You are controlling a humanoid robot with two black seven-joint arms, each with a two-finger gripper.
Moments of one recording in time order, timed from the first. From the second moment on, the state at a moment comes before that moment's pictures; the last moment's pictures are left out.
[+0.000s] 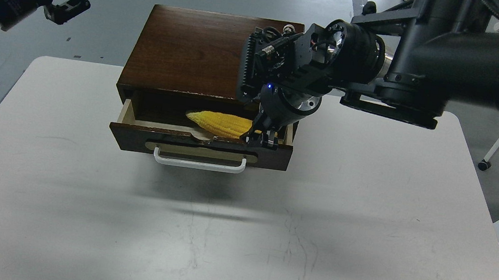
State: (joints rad) left arm -1.10 1.06 -0.21 -1.38 -0.11 -0.30 -0.49; right arm 1.92 0.00 -0.71 1.07 -1.56 0.23 0.49
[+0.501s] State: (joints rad) left arm -1.10 1.06 -0.22 -1.38 -0.11 -0.30 -0.49; right arm 1.98 -0.11 -0.64 1.07 -1.43 0.23 0.49
